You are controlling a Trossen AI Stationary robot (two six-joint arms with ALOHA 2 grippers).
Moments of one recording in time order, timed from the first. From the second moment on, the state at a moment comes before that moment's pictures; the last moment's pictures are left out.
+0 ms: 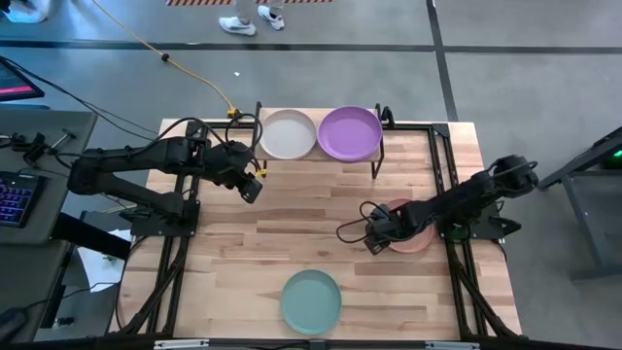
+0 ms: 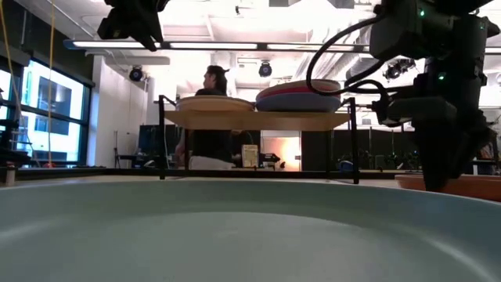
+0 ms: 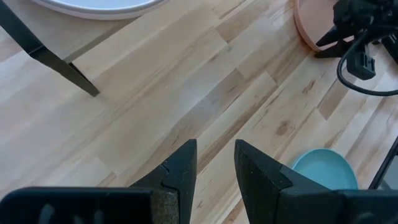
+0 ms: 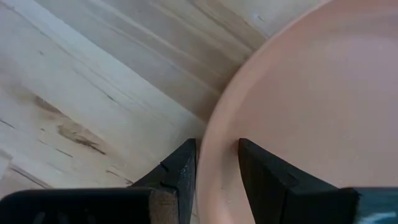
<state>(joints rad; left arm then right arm) 0.07 1.15 1.21 -1.04 -0.12 -0.76 0.28 1.52 0.71 -0.61 0.08 1.23</state>
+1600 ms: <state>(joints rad) 0.08 1.15 1.21 -1.04 -0.12 -0.75 0.32 1.55 0.97 -0.89 0.15 1.09</state>
